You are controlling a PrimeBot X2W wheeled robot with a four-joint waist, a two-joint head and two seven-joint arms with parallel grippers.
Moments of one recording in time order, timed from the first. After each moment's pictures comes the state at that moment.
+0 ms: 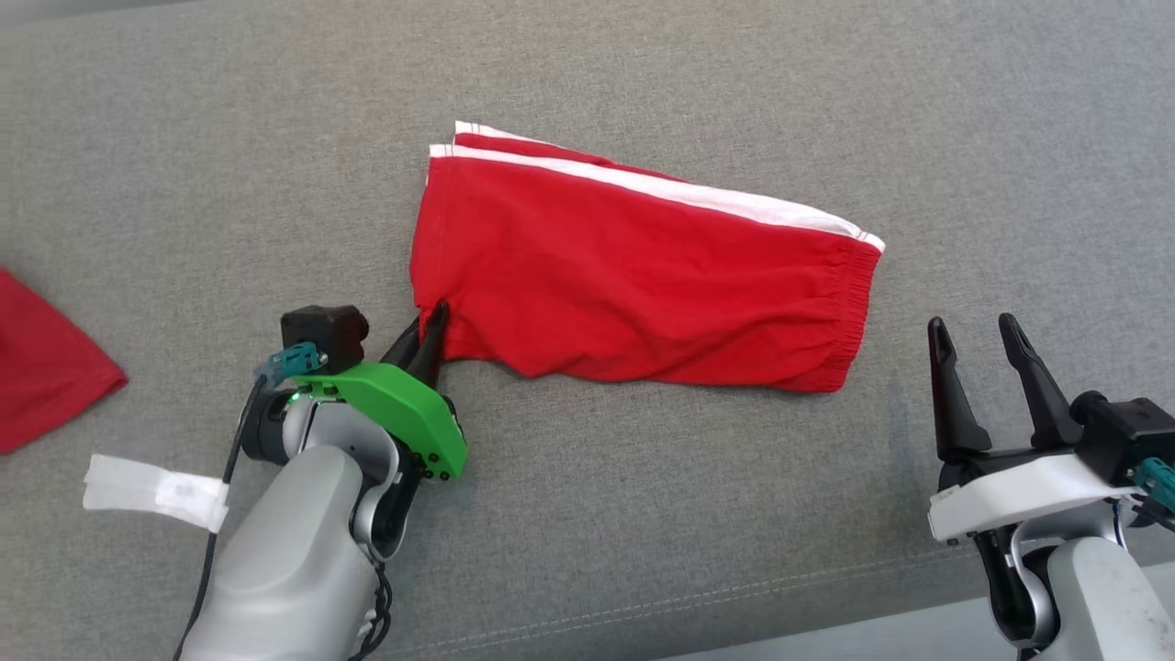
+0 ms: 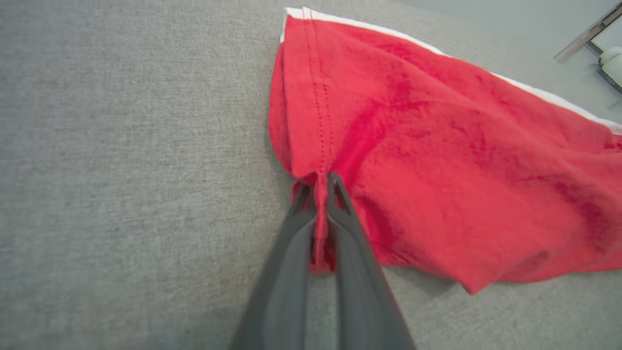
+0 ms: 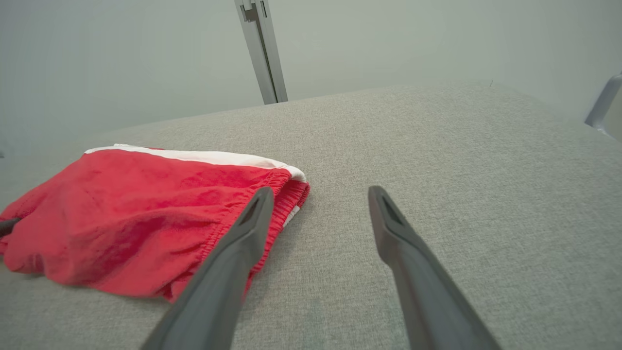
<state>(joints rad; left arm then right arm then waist) -0.61 0.14 -0.52 0.75 -0.69 -0.09 -0.12 -0.14 -0.13 -0.01 0.14 0.27 0.13 -0.23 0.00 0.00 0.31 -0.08</state>
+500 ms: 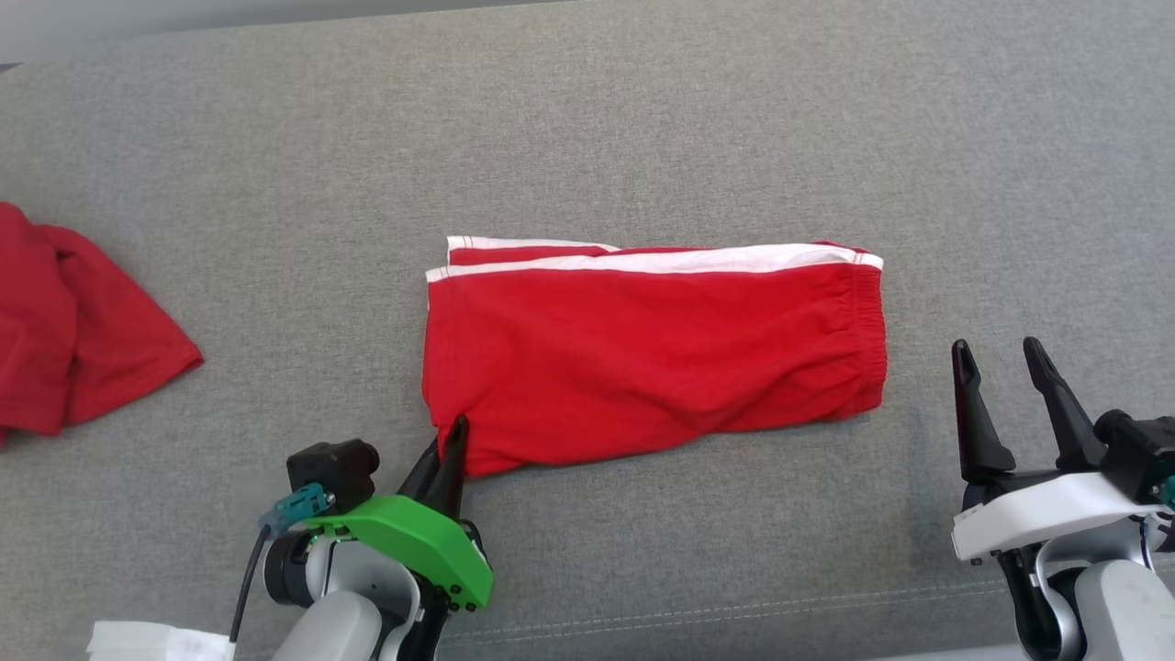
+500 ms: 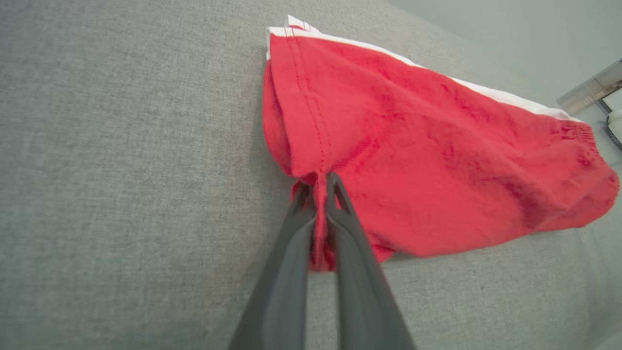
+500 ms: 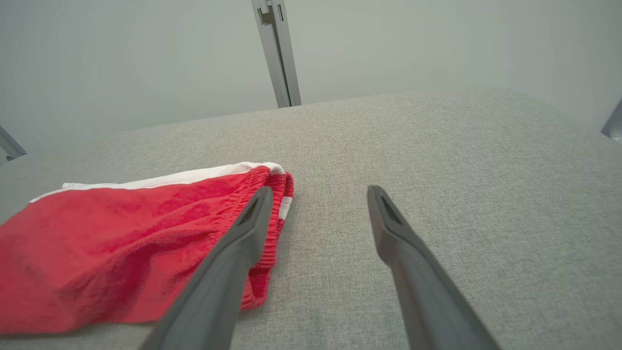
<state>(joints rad) -0.27 0.18 -0.51 0.34 -0.74 0.07 -0.08 -0.08 -0.13 -0.05 0.11 0.27 0.13 -0.19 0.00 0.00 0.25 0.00</state>
